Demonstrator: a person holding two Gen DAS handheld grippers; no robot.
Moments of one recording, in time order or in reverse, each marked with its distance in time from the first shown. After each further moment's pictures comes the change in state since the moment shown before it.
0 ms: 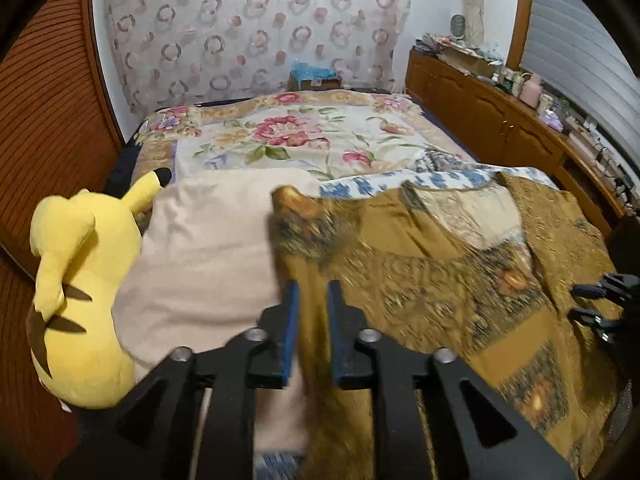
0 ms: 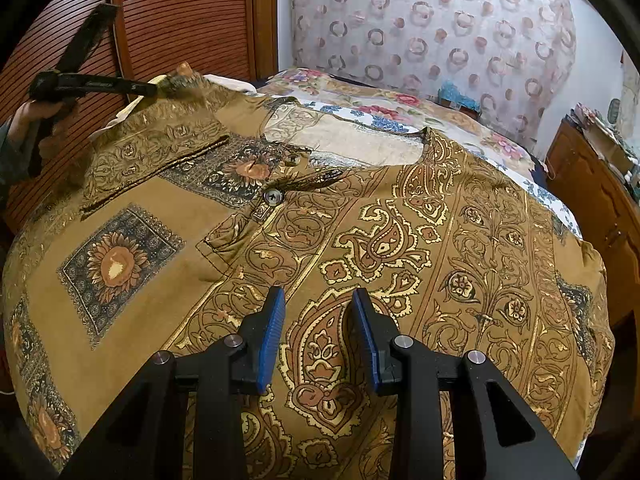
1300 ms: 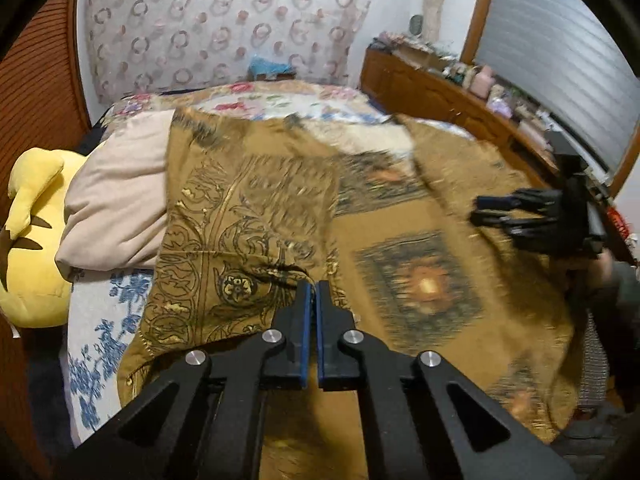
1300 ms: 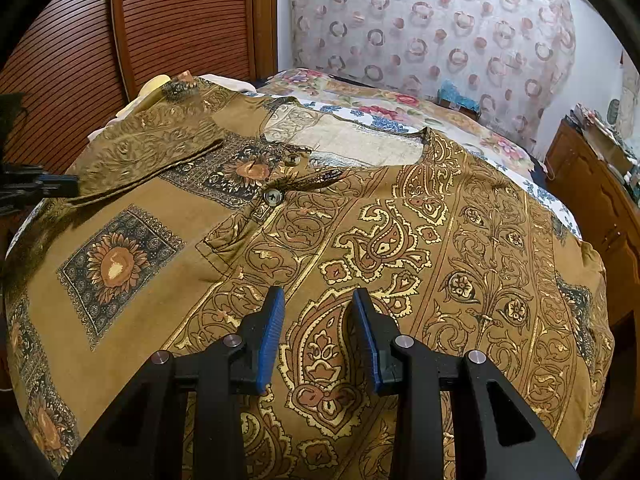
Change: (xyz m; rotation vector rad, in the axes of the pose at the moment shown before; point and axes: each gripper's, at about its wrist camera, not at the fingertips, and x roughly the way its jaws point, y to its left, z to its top) left arm -0.058 -0.087 -0.106 0.013 -0.012 -0.135; right arm 0.000 -0.001 0.001 0.001 0.001 -0.002
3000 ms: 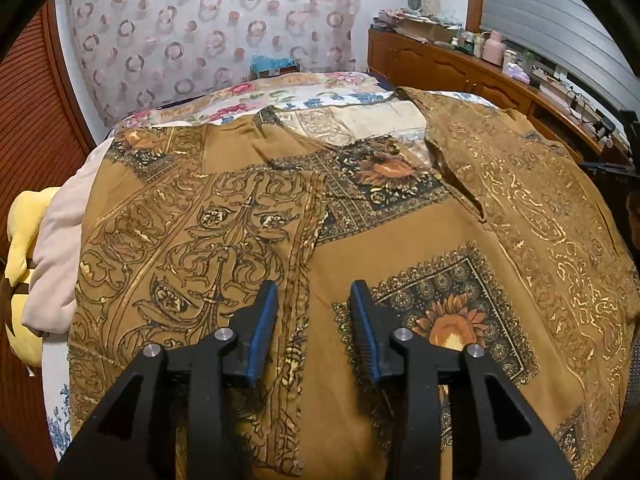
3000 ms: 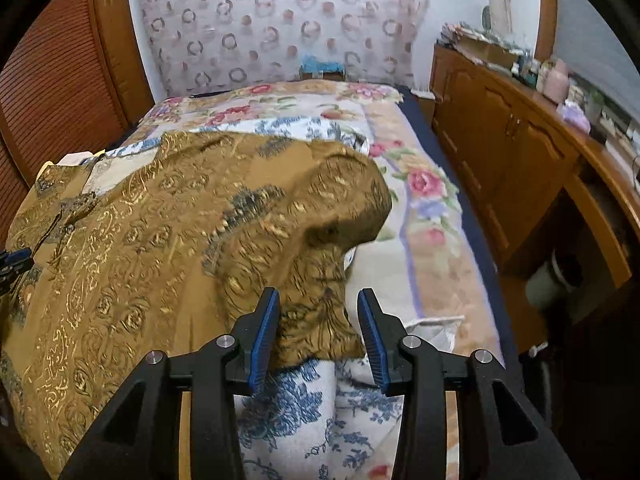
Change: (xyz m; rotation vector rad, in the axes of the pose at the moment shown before) left arm 0.078 -0.036 0.026 0.106 0.040 0.129; right arm -0.062 -0.193 -0.081 0.404 0.032 -0.211
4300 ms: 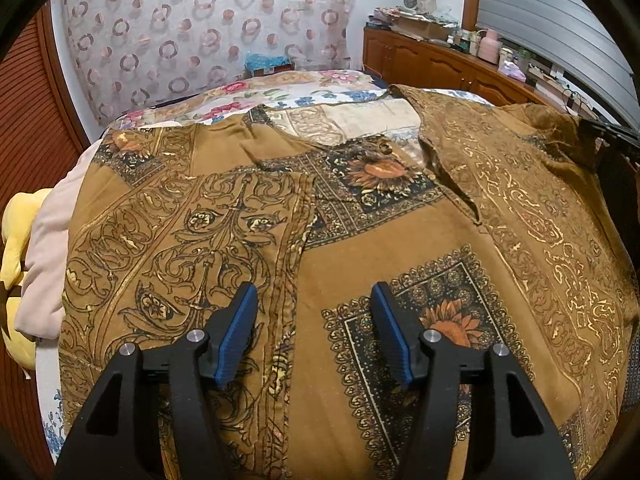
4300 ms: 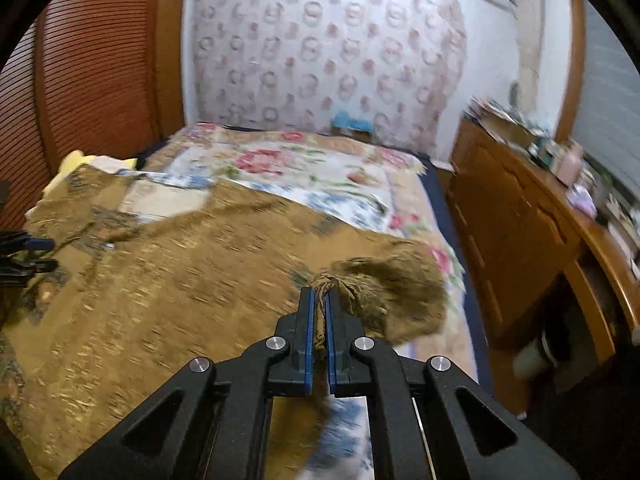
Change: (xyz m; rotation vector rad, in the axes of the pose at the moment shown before) left arm 0.006 -0.010 0.005 0.005 0.007 -0.010; right arm -0.054 0.043 0.007 -0.234 -0.215 -0.002
